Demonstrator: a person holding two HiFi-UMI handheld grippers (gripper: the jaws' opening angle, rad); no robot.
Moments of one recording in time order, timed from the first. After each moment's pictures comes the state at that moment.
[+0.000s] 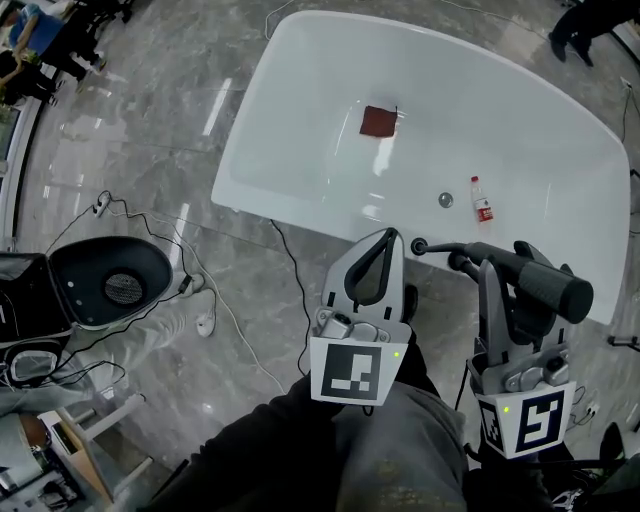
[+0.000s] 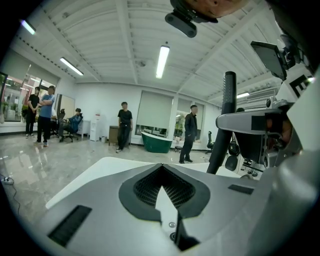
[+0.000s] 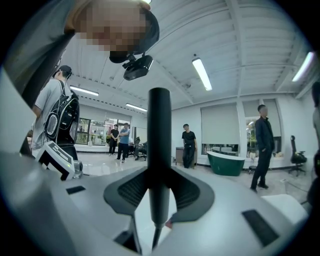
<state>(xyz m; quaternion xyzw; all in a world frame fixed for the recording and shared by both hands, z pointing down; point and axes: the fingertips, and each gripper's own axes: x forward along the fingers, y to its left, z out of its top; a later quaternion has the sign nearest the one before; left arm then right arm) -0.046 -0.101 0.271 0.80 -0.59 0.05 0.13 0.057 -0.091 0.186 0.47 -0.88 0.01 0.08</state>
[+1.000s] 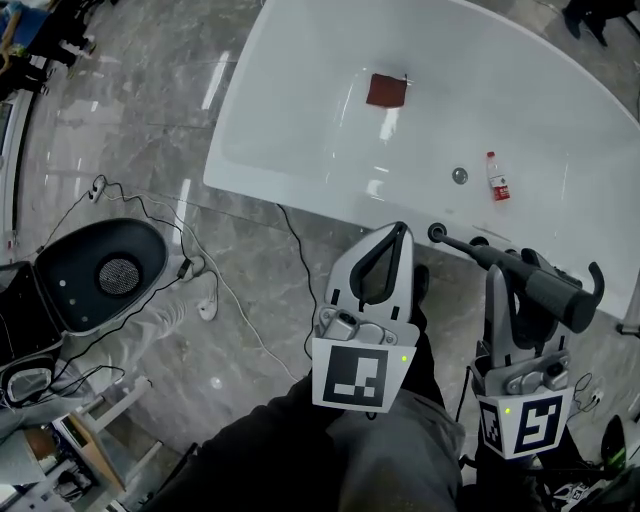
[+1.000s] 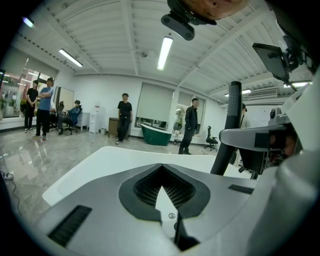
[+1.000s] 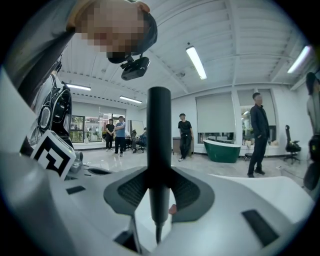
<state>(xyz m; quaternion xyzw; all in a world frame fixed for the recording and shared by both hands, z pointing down) -0.055 -0.110 0.331 0.80 -0.57 0.09 0.16 0.056 -0.097 0.269 0.49 -0.86 0.06 0.10</state>
